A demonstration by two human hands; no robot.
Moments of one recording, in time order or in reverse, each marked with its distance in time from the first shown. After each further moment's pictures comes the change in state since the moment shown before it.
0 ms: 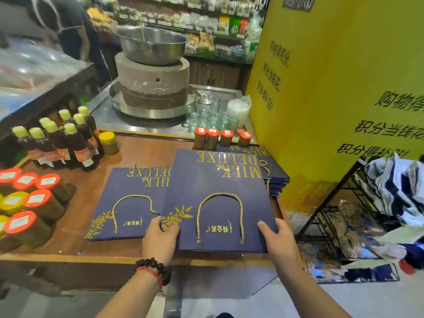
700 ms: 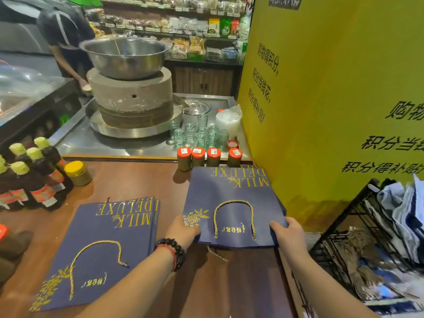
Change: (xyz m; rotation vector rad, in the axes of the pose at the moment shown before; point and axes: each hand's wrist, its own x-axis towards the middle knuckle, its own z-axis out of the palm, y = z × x) left_hand 0.126 0.098 0.148 0.127 -0.362 -0.092; right_hand 0.189 -0.037 -0.037 -0.065 0.081 0.070
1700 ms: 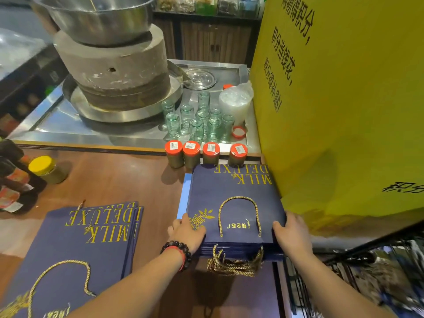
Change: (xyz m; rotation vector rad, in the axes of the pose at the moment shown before) left_hand 0.165 0.007 0.086 0.545 0.023 -0.238; right_hand 0.195 0.009 0.033 -0.684 -0.117 -0.022
